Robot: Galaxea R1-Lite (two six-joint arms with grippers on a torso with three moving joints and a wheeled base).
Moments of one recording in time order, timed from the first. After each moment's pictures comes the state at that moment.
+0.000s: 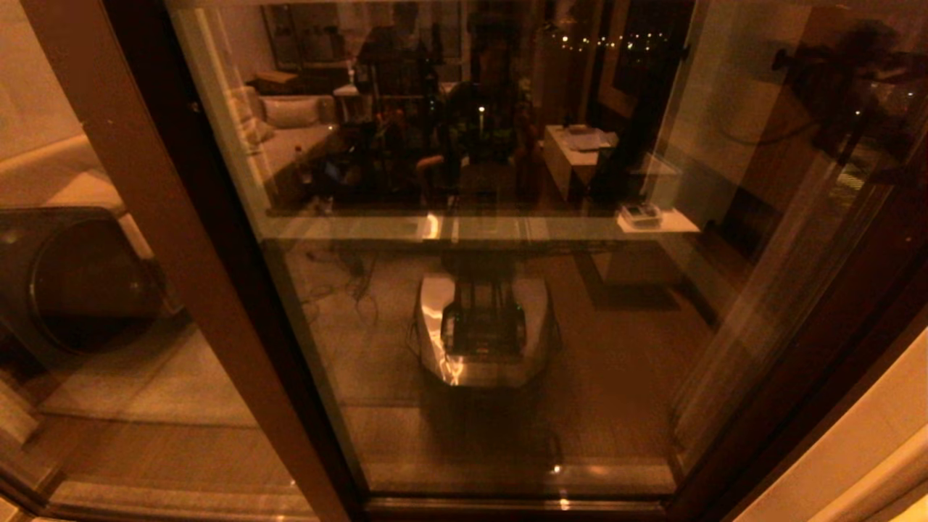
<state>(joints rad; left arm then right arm) 0.00 0.00 0.00 0.01 -0.01 0.05 -0.58 1.82 -1.70 0.20 0.49 -0.15</state>
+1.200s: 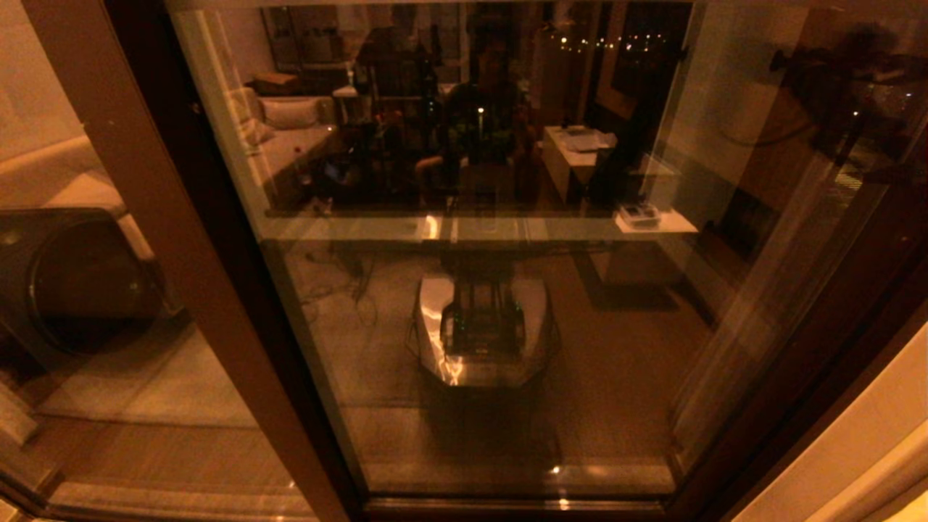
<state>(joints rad) 0.00 0.00 0.00 0.01 -0.01 0.05 -0.55 1.84 -1.72 0.20 0.49 -0.14</state>
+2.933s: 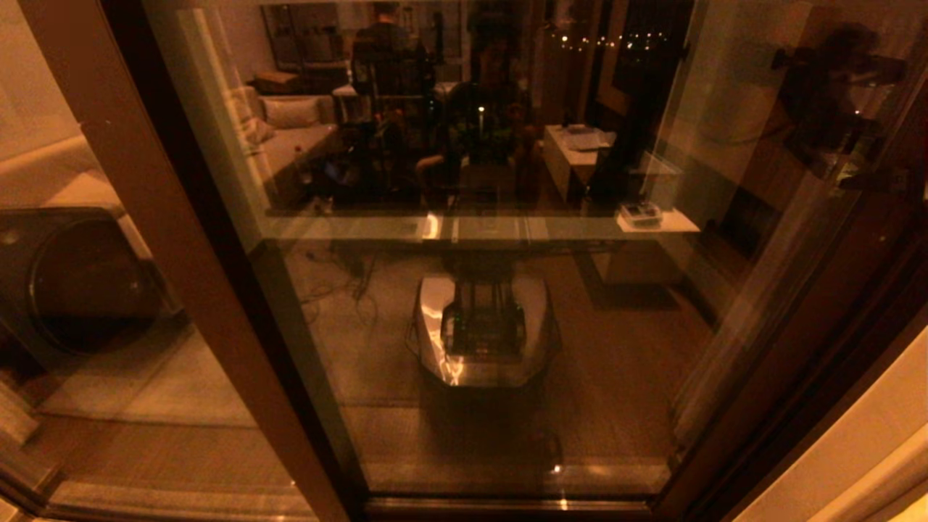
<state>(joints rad) 0.00 0.00 0.00 0.01 -0.01 0.05 -0.48 1.76 -1.61 0.20 0.49 -0.14</state>
